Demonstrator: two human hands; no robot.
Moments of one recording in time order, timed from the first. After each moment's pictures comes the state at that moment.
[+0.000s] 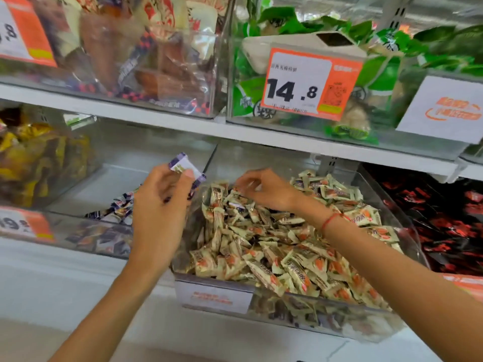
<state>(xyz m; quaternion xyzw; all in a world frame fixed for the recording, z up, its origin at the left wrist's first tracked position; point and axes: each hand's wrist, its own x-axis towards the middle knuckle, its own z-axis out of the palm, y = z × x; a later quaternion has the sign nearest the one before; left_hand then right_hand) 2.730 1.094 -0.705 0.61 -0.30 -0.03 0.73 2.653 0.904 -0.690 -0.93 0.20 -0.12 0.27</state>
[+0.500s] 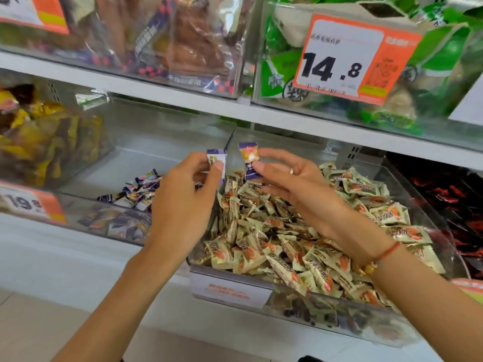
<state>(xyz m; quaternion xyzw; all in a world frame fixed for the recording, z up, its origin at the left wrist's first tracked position) 2.740 1.090 -0.711 0.72 -0.37 0.02 0.59 2.622 0.958 -0.673 -0.70 0.19 -0.22 0.65</state>
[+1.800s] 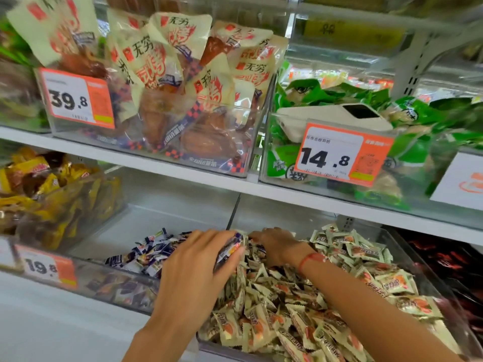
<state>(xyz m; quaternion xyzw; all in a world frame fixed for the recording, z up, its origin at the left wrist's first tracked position) 2.748 1.099 -0.713 0.76 -0.49 0.24 0.37 2.709 0.870 -0.729 -0.97 0.22 0.11 -0.06</state>
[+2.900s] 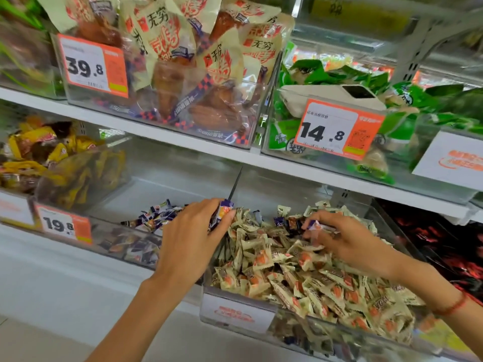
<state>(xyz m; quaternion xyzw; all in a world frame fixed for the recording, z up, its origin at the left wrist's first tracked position) 2.749 1.108 -0.721 0.76 -0.46 0.23 0.40 2.551 0.914 -0.666 -0.96 0.17 -0.12 0.20</state>
